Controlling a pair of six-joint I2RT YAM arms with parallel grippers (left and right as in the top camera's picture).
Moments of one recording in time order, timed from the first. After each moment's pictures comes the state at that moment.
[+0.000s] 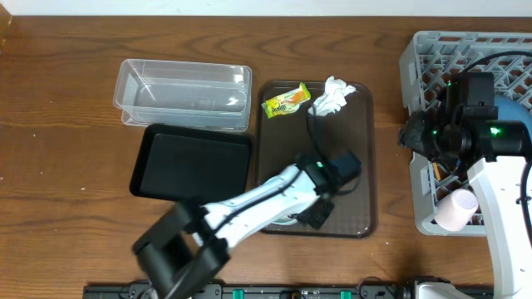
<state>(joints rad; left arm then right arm) -0.96 1.82 1.33 -1.04 0.10 -0.32 -0.01 1.35 1.25 -1.05 -0.09 0.46</state>
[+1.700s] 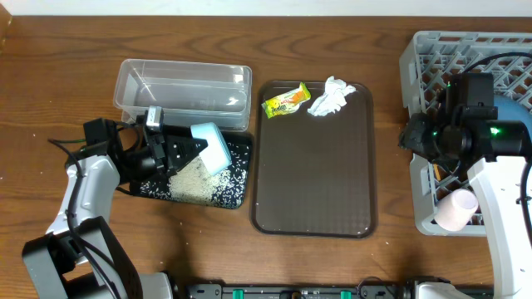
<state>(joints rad) 0.35 1.55 0.87 -0.80 1.49 0.09 -0.01 1.35 1.25 -1.07 -0.09 0.46</state>
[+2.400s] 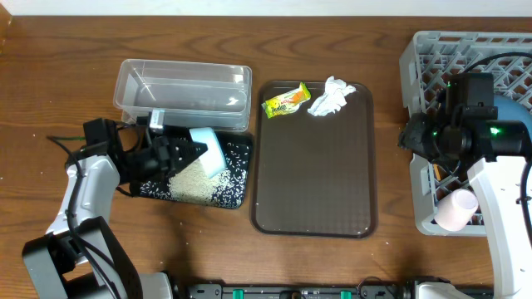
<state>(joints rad) 0.35 1.55 0.87 -0.79 1.32 0.09 -0.01 1.35 1.25 -1.07 -0.09 0.46</state>
